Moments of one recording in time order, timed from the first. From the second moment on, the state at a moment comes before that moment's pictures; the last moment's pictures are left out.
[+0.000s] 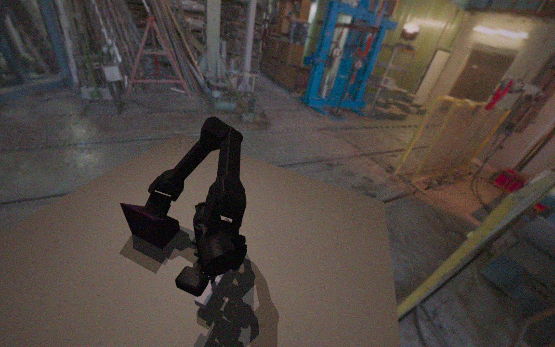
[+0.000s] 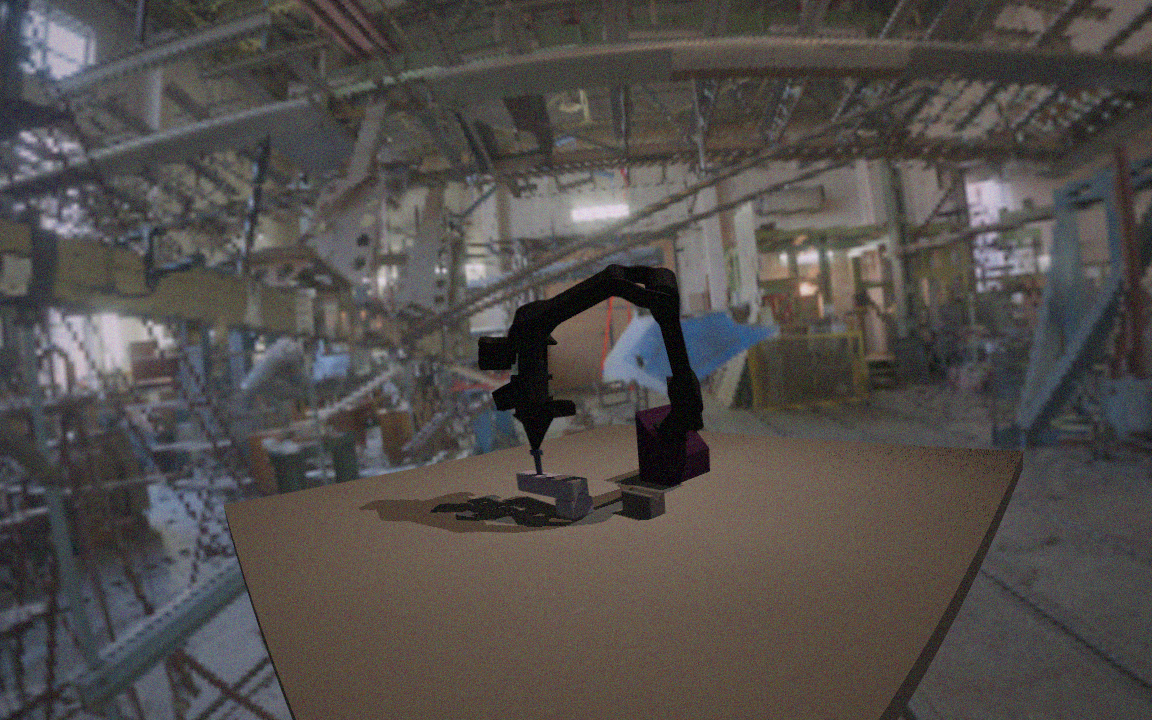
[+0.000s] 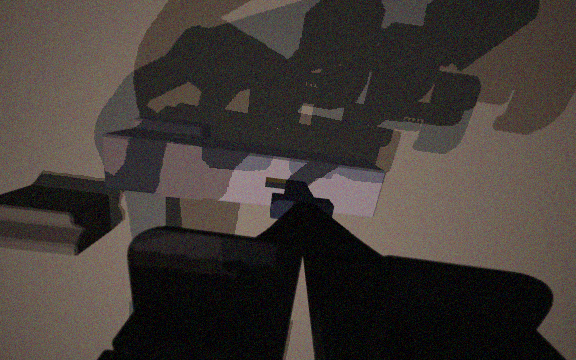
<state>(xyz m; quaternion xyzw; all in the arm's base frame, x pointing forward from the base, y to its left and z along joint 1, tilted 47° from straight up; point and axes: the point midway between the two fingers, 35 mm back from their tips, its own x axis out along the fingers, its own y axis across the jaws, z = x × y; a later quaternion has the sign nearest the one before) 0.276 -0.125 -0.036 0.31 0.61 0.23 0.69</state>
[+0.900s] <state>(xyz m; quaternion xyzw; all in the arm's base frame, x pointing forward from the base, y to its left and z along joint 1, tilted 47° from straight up) 0.300 -0.069 0.031 0.00 0.48 0.47 0.74</state>
